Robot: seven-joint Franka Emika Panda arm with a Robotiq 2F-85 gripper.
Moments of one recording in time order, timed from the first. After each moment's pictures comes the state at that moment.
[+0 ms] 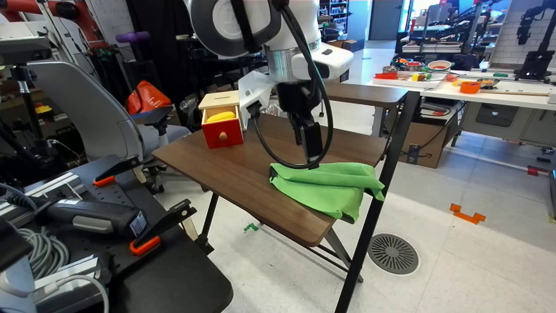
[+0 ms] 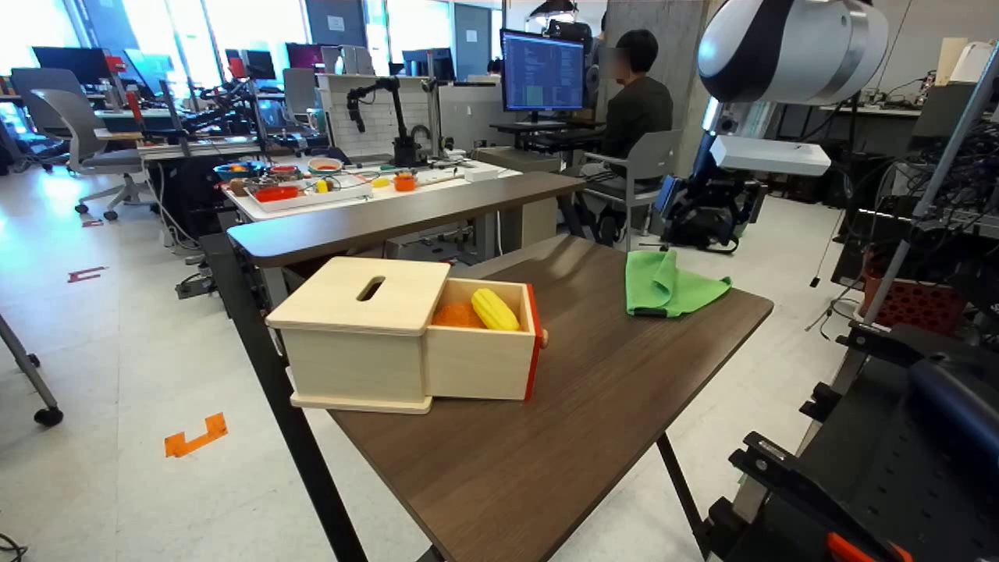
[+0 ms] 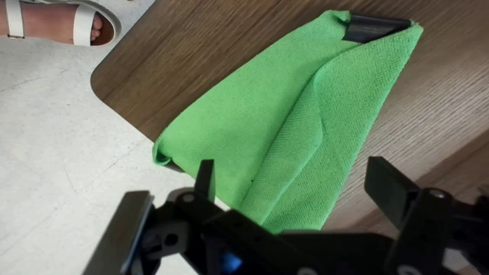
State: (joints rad) arm -0.14 0.62 -0.15 -2.00 0.22 2.73 0.14
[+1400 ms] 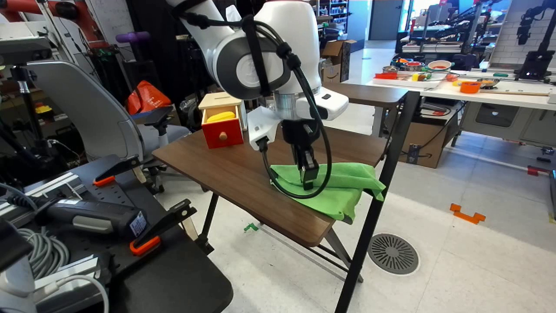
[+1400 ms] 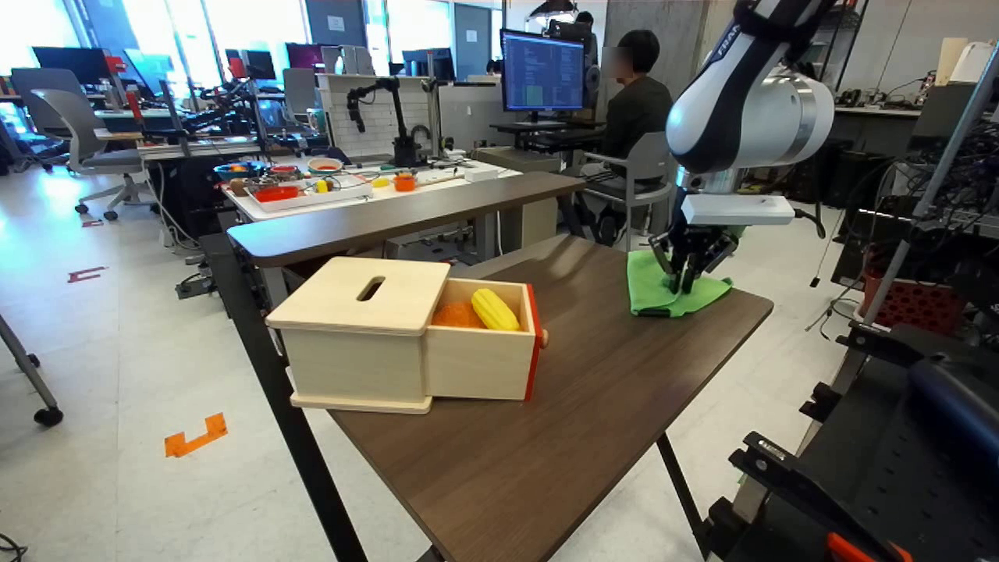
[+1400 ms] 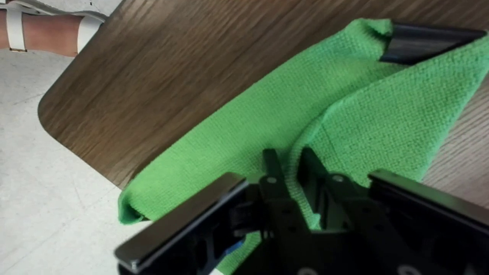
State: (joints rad) arm -0.10 0.81 -0.17 -1.87 0.18 2.73 0.22
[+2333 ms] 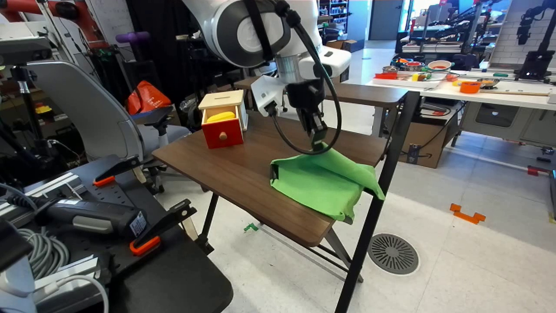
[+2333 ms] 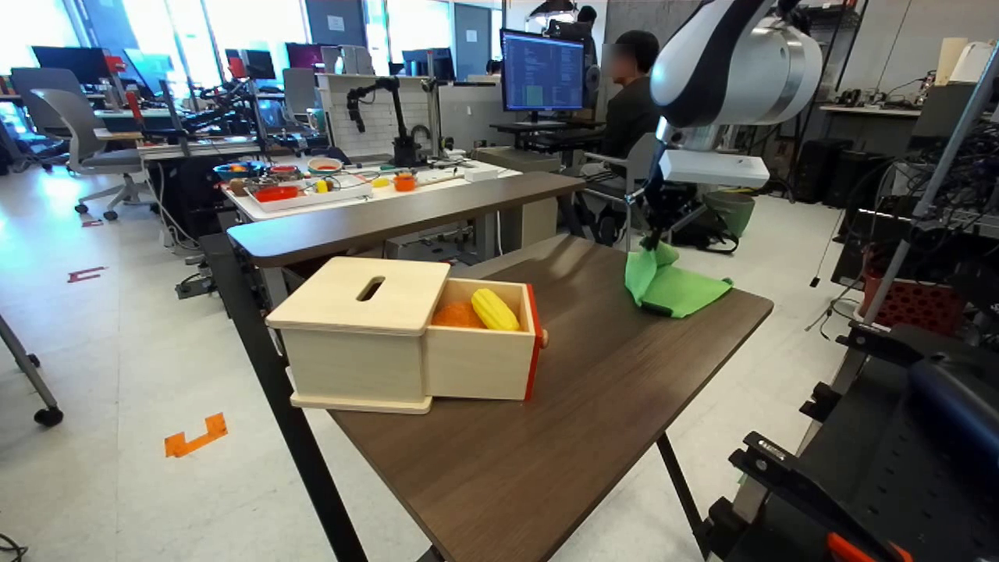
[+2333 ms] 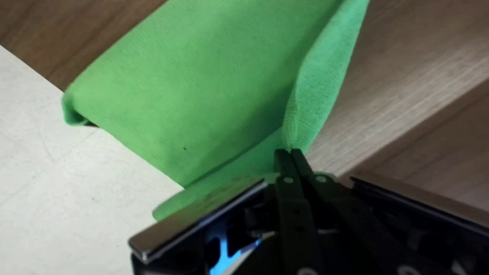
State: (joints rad) arm -0.08 0.73 -0.16 -1.84 0.18 2.78 0.22
